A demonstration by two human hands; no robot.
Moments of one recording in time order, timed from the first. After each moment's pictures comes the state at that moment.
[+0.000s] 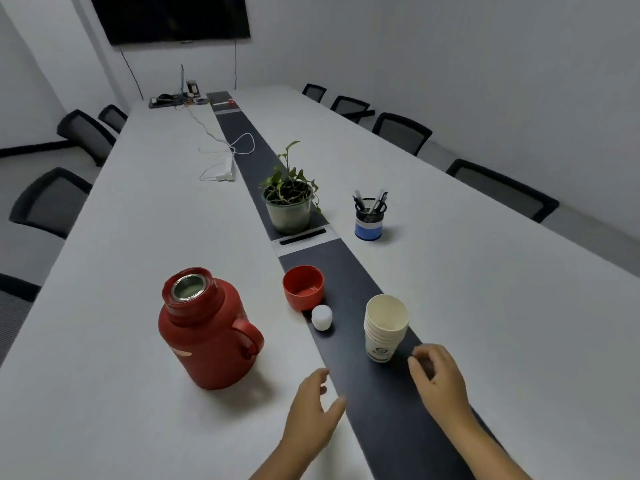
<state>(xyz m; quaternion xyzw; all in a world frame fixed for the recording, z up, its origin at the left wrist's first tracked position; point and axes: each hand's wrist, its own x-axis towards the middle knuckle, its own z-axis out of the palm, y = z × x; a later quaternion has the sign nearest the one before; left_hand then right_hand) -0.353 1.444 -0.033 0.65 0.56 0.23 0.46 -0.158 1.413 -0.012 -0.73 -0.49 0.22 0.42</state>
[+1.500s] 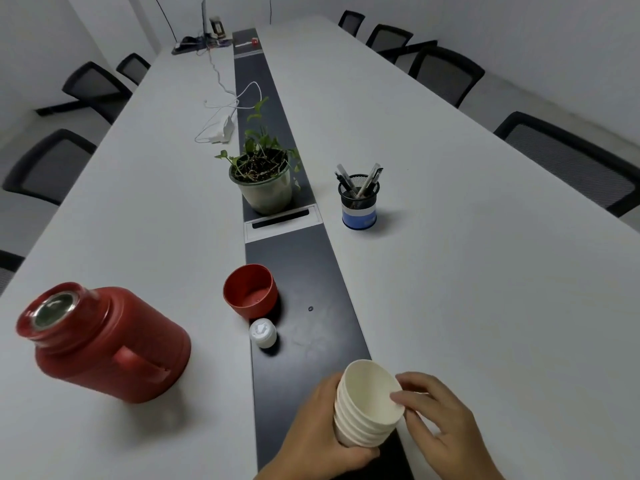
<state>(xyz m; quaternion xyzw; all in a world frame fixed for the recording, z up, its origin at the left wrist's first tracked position) -0.193 1.492 -0.036 0.69 0.52 0.19 0.46 -0.011 1.467 -0.042 -0.54 -0.68 0.22 0.45</state>
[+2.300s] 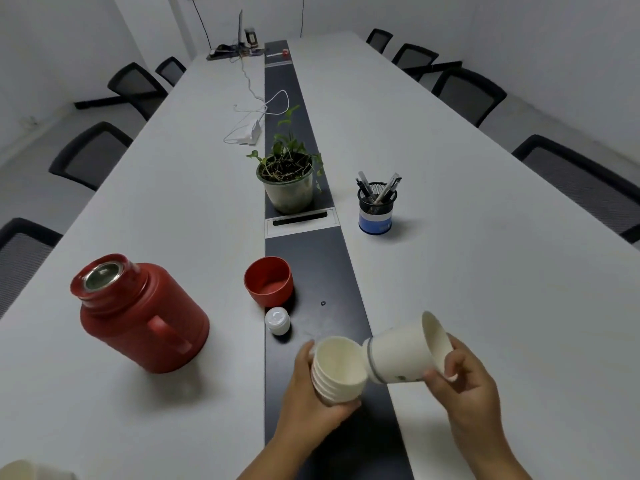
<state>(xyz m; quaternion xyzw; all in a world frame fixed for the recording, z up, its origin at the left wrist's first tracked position) -0.201 1.483 -0.039 0.56 0.63 0.31 0.44 -0.004 1.476 -0.022 -0.52 -0.44 0.43 0.59</state>
